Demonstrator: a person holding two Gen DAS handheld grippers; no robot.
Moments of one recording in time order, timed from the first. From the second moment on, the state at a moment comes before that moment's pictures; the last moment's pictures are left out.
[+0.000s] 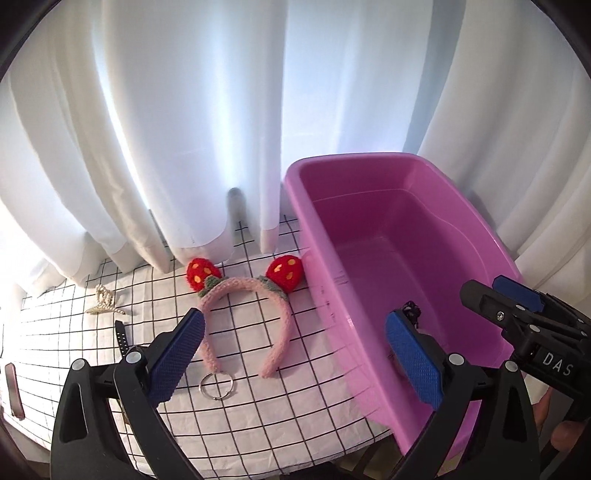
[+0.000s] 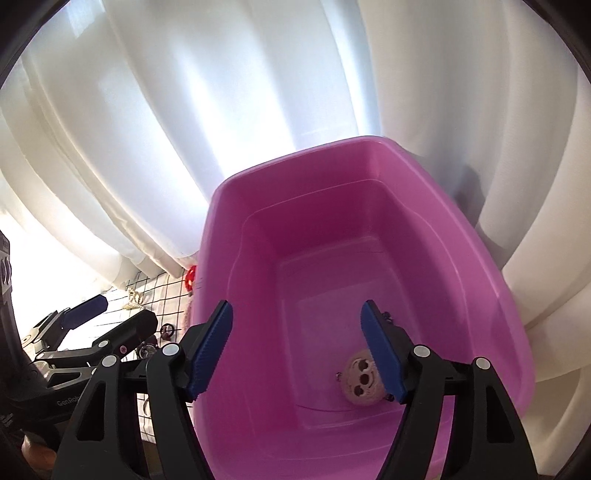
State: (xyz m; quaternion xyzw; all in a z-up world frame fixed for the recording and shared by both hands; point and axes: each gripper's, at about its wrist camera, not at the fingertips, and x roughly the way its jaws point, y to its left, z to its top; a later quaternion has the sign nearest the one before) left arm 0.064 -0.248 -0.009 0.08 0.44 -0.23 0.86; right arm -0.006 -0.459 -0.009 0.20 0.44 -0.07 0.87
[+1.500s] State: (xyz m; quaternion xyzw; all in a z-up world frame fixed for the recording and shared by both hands) left arm 0.077 0.130 -0.141 -0.02 0.54 -0.06 0.84; right arm -0.014 -0.174 -0.119 0.17 0.51 -0.06 0.84
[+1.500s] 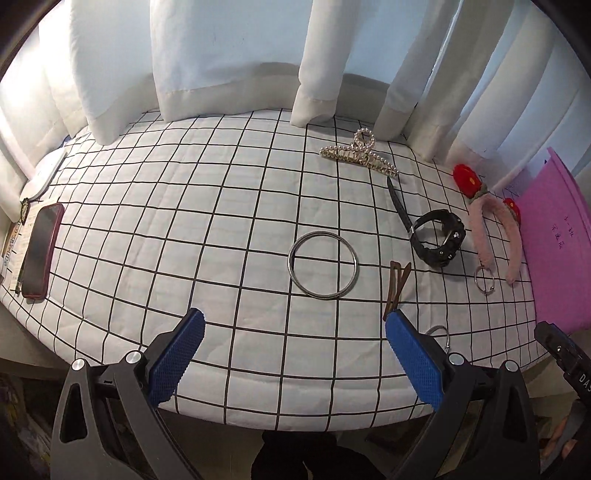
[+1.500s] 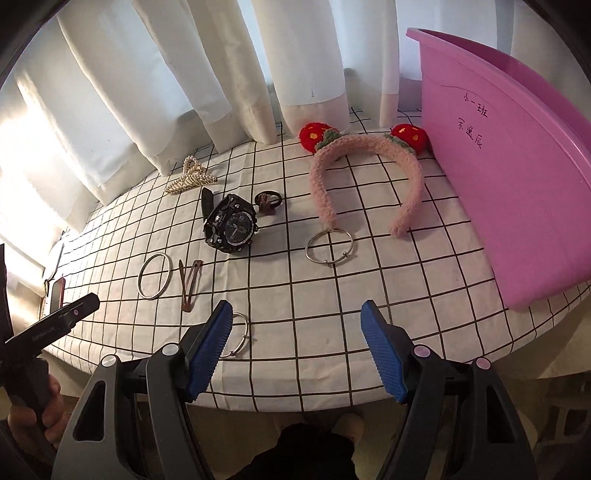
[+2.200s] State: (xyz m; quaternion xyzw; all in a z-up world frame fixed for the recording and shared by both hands) left arm 0.100 0.106 -0.219 -0.02 0.50 -0.04 0.87; right arm 0.024 -0.194 -0.194 0.14 0.48 -0.03 0.86
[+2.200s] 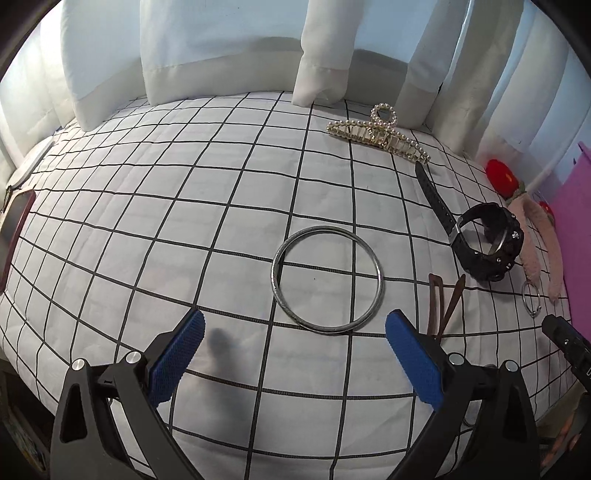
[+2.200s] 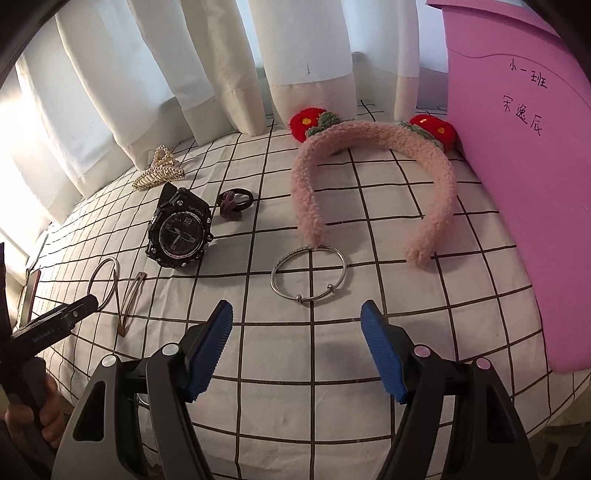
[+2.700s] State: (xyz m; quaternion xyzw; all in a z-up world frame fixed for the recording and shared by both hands) left arm 0.117 0.088 -0.229 0.01 0.48 -0.03 0.87; right arm 0.037 -0.195 -0.204 0.11 0.48 -0.05 0.87
